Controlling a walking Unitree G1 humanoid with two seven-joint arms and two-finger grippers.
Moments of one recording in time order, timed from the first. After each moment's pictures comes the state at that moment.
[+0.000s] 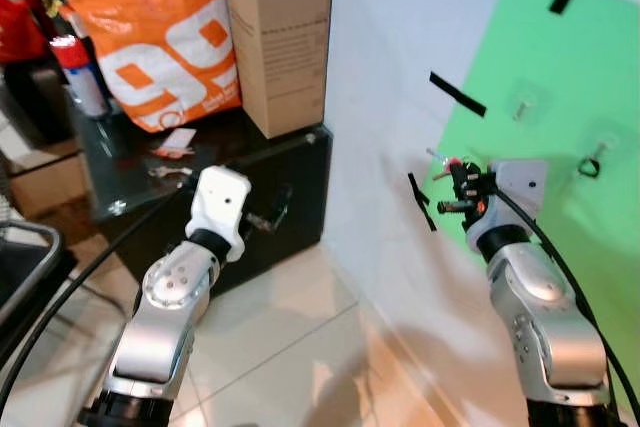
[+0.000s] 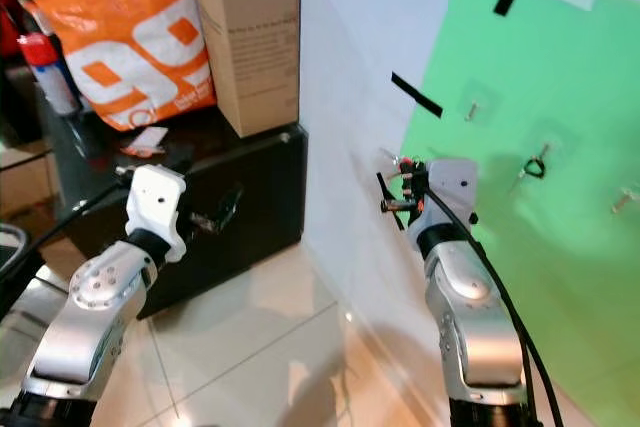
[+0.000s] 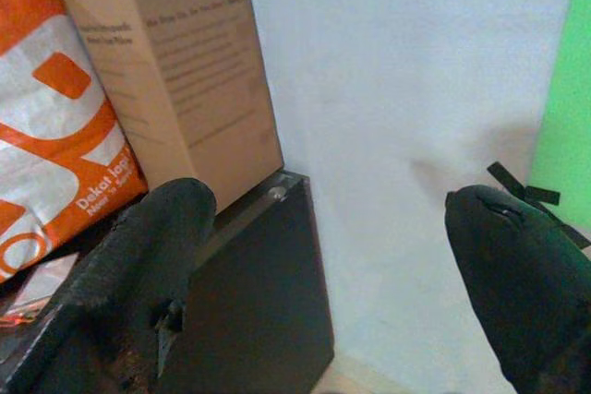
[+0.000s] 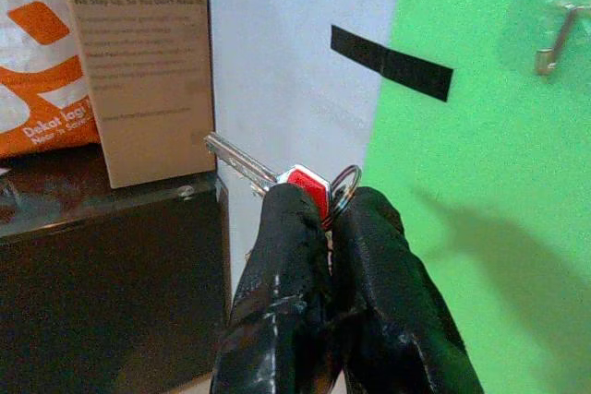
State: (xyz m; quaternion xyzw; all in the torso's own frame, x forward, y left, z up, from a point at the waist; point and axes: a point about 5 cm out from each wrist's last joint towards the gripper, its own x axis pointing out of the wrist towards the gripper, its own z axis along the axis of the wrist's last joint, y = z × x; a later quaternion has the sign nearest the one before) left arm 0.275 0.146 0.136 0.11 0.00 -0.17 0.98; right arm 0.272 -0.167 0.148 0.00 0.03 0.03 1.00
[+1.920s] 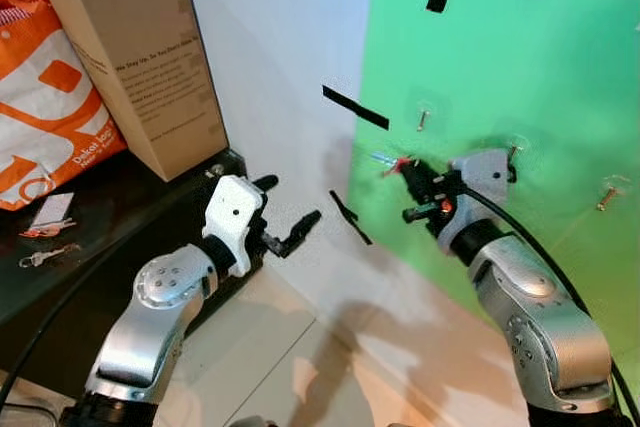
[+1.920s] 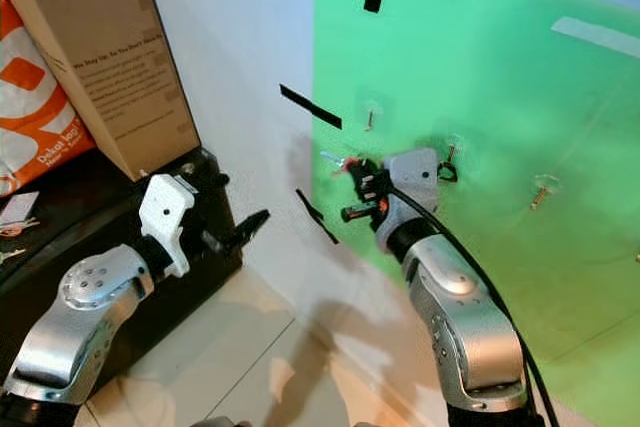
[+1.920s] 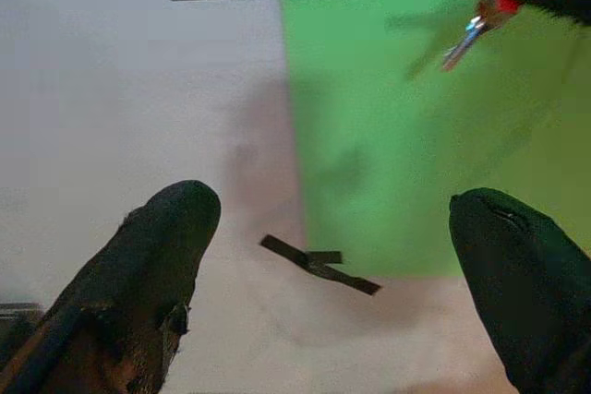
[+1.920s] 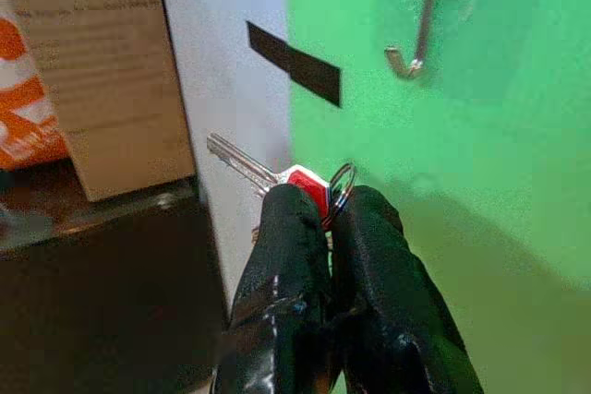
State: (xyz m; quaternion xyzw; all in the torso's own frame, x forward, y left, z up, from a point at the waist) left arm 0.261 0.134 0.138 0.07 0.02 -0.34 0.94; right arm 0.262 -0.130 0.167 0.02 0.04 0.18 0.98
